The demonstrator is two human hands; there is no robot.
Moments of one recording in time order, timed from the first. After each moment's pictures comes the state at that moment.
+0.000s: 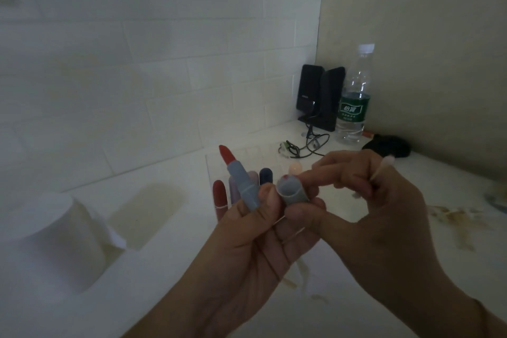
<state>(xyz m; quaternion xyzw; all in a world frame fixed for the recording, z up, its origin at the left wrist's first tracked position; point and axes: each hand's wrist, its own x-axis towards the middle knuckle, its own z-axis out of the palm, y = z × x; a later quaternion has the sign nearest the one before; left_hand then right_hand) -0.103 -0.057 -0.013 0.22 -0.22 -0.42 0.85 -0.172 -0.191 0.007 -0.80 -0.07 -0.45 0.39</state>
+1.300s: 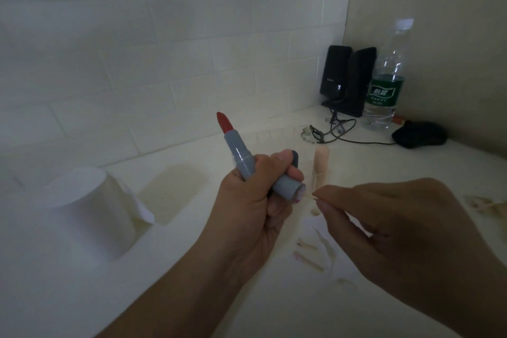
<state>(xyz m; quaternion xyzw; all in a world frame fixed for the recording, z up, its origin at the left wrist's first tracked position) -0.089 -0.056 -0.001 0.41 -0.16 -0.23 0.87 -0.181 -0.190 0.005 -0.93 -0.13 -0.34 0.05</state>
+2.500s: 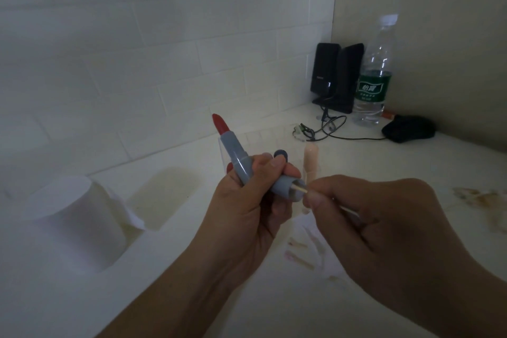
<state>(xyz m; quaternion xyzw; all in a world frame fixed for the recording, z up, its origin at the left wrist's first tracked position) -0.092 -0.057 -0.006 0.39 -0.19 -0.27 0.86 -0.184 -0.178 0.008 -0.91 -0.09 -0.37 0.17</state>
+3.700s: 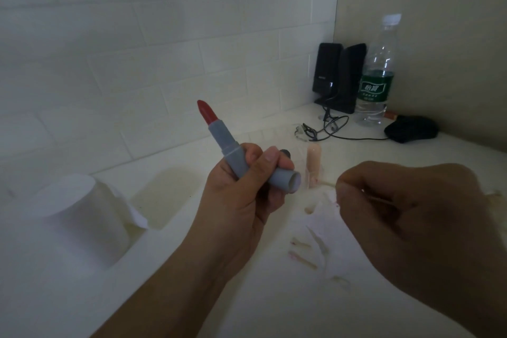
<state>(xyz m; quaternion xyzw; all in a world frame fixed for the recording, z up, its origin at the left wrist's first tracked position) -0.082 -0.051 -0.006 0.44 -0.23 -0.19 0.85 -0.188 -0.187 0.015 -0.91 -0.07 -0.38 0.17</state>
